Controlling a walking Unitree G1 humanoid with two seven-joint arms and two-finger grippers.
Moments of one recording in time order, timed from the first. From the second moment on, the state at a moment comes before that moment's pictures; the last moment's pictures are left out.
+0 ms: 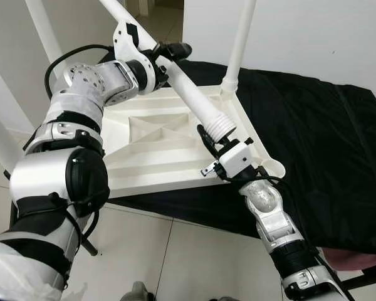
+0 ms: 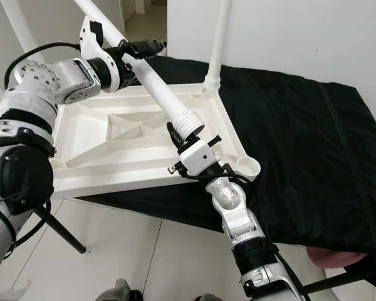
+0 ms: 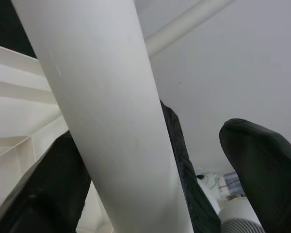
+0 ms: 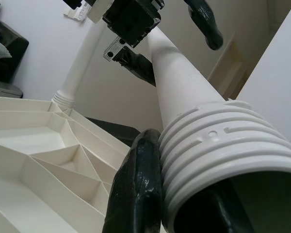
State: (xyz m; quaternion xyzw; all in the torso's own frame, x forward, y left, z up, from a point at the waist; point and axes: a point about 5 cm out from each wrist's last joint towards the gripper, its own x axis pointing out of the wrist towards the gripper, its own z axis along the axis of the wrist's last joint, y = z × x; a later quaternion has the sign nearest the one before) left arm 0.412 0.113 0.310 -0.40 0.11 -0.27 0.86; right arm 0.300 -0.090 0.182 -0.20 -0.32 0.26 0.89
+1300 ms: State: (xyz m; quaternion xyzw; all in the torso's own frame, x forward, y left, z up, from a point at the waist) left arm 0.418 0.130 0.303 -0.49 0.12 -0.23 0.83; right arm 0.292 -0.094 0.173 -0.19 -0.33 0.23 0.90
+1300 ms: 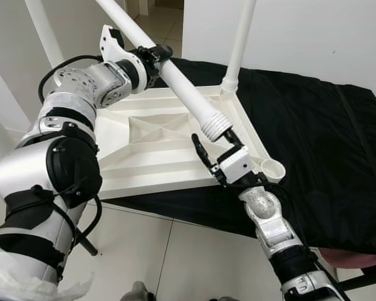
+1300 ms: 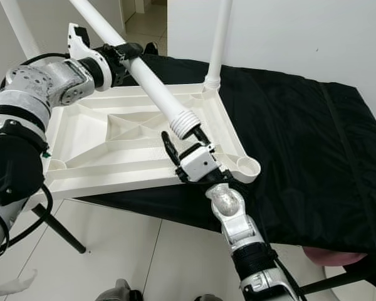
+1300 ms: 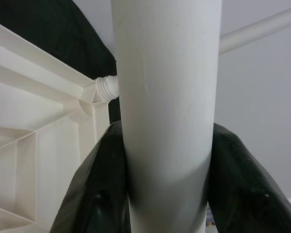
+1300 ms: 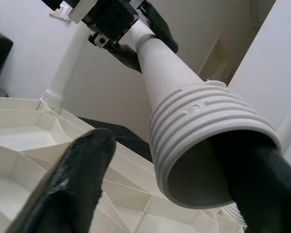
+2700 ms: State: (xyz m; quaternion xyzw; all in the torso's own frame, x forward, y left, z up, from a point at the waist) left arm 0.426 0.142 0.289 -0.31 0.04 -0.13 0.94; right arm 0.324 -0.172 0.184 -0.08 -0.18 0.09 0.98
